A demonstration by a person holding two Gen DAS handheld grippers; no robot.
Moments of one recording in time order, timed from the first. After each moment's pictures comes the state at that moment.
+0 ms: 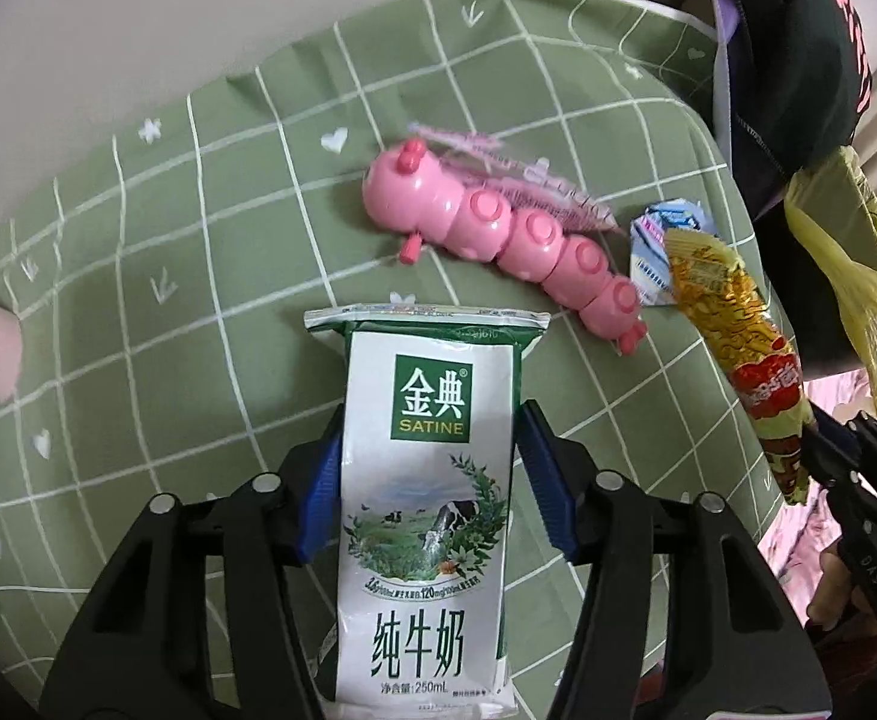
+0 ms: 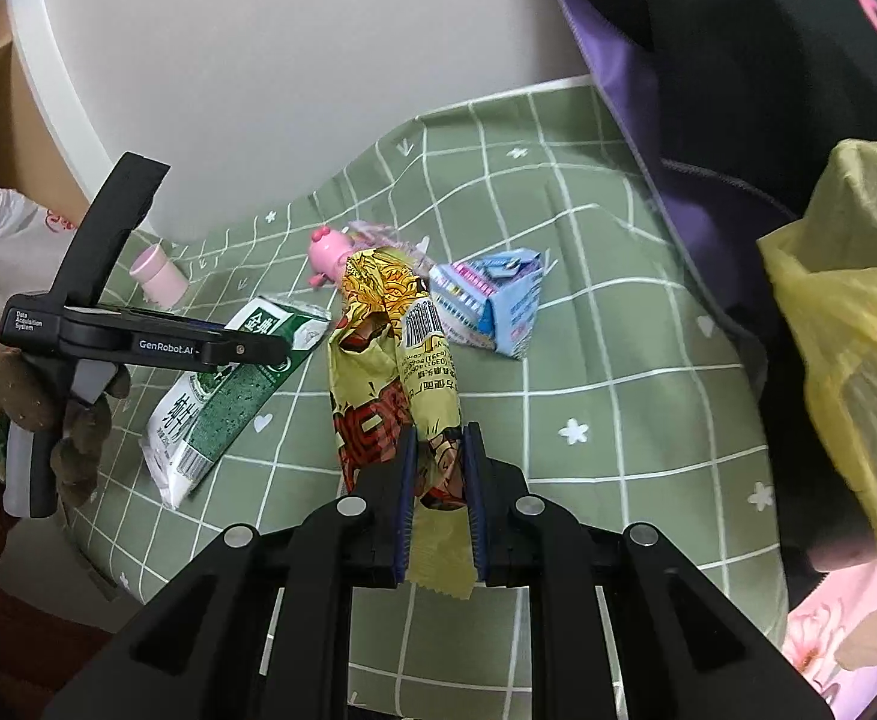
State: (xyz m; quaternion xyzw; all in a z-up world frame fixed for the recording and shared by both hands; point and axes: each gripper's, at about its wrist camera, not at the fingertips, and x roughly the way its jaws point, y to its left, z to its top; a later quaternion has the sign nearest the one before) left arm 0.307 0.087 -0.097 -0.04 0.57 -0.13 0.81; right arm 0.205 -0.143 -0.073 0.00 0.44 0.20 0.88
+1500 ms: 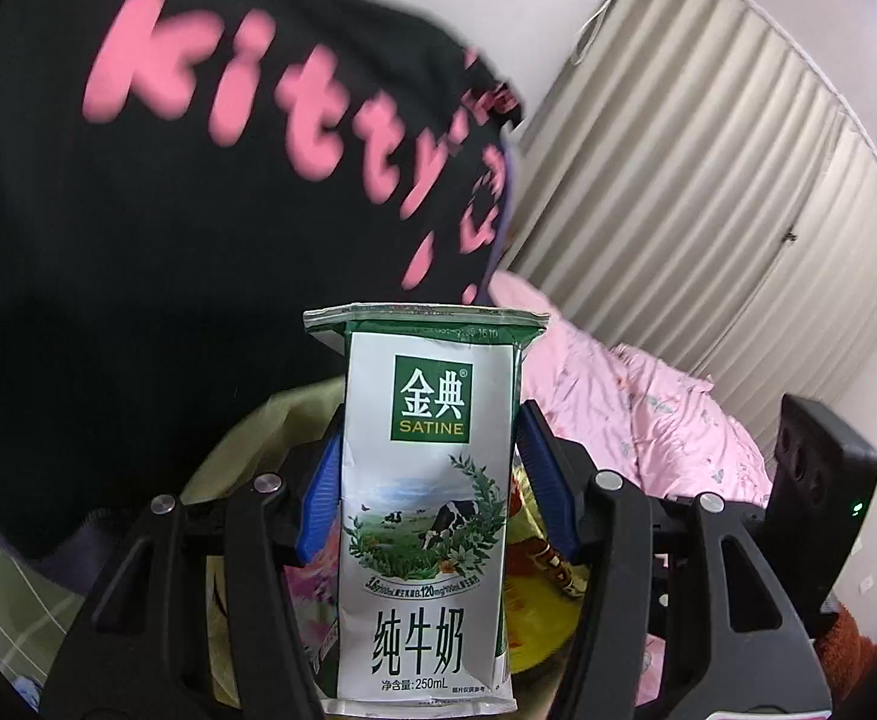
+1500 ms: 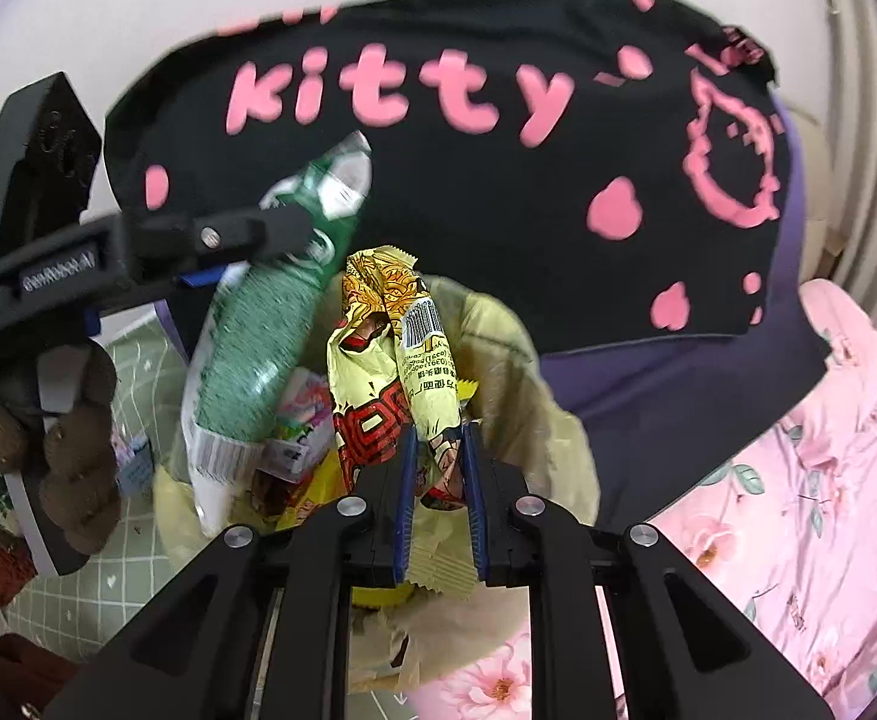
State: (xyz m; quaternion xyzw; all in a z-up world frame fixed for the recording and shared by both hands) left arm 0.369 -0.270 0.046 -0.07 0.36 -0.47 0.81; right arm 0.228 -0.428 0.035 0.04 0.38 -0.01 0.92
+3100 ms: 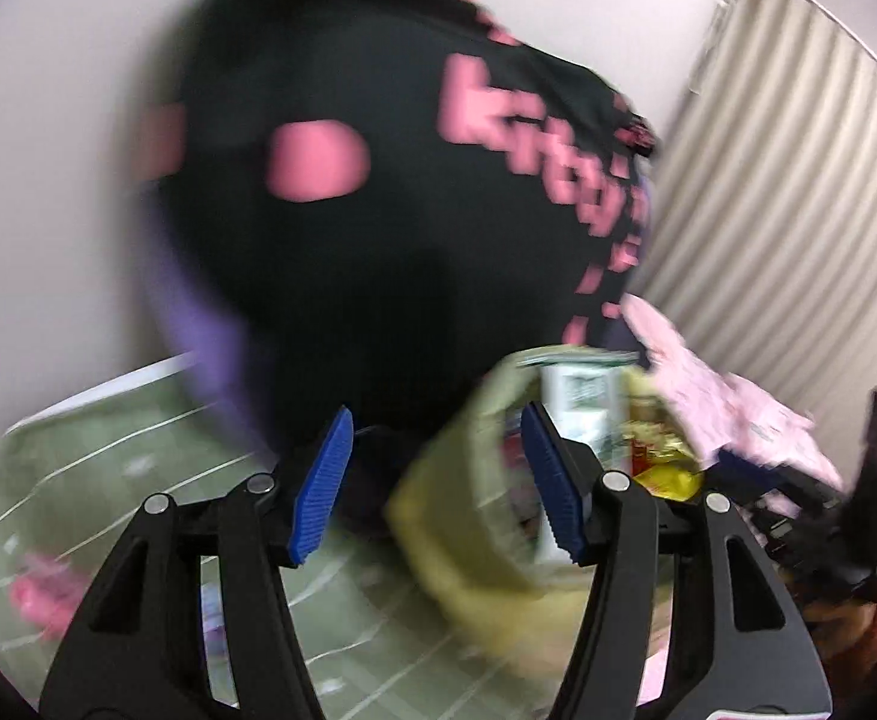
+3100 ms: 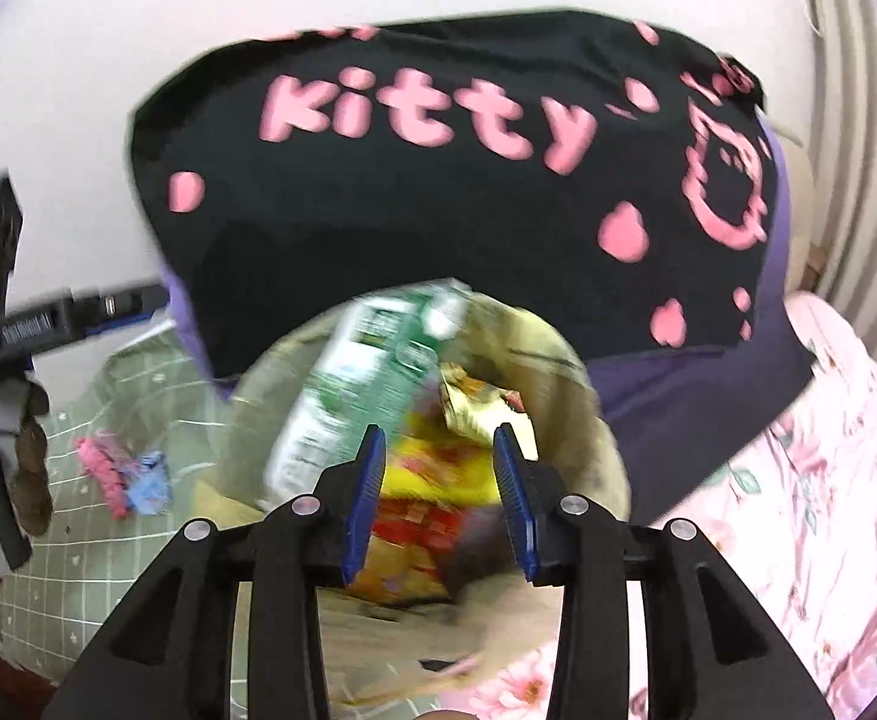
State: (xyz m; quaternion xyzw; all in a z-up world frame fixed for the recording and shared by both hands) left arm 0.362 -0.126 0.039 -0.06 0.35 -0.31 0.88; right arm 0.212 -0.376 0.046 0.03 0.33 -0.03 0.94
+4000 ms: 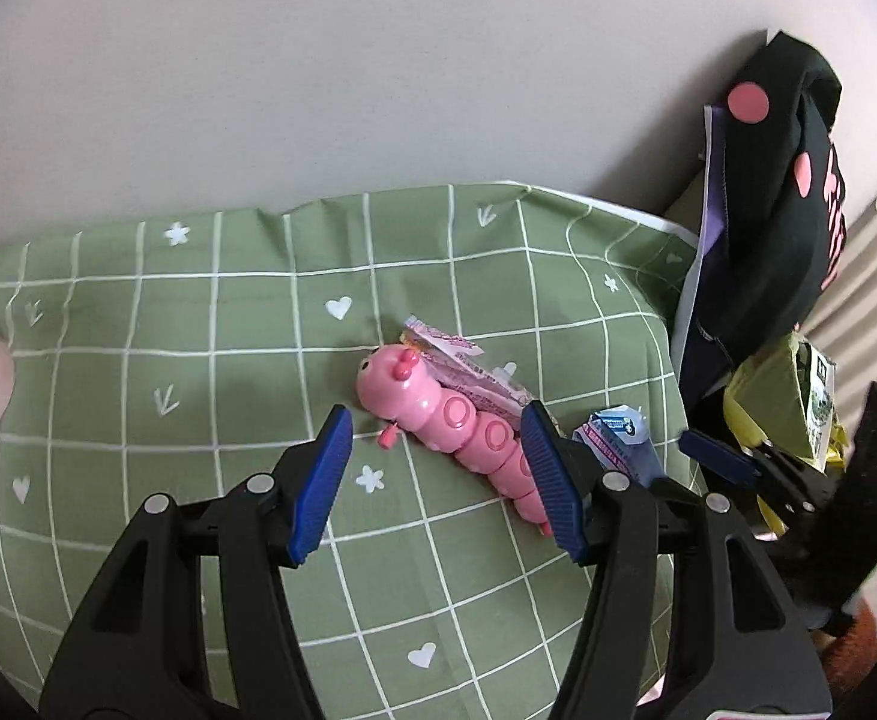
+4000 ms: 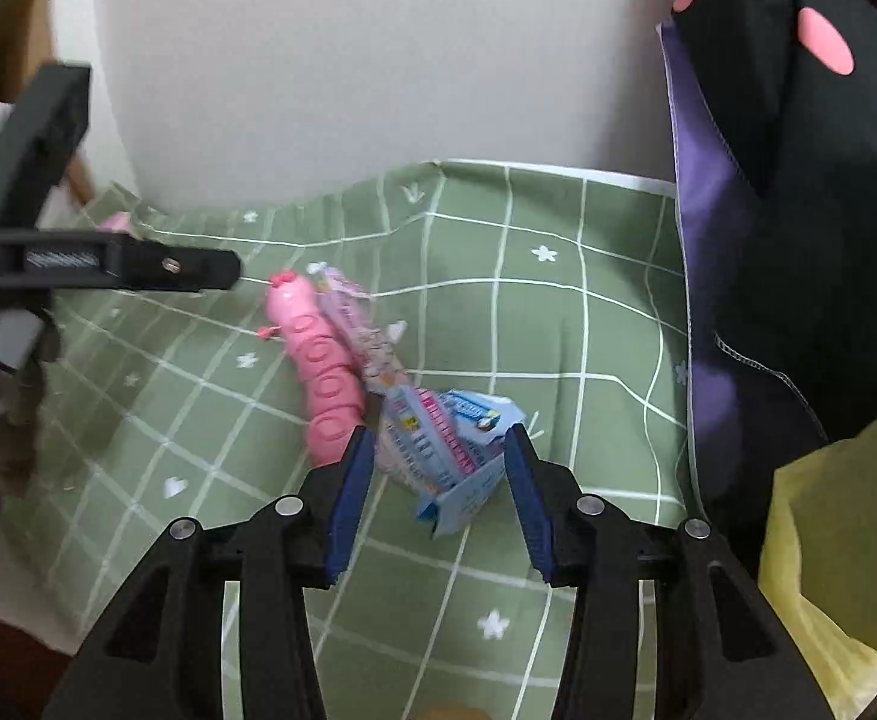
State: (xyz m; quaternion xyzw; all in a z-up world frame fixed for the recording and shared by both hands) left arm 0.340 0.112 -0.072 -0.17 0.47 -0.12 0.86; right arm 0.295 -0.113 -0.065 -0.13 0.41 0.22 0.88
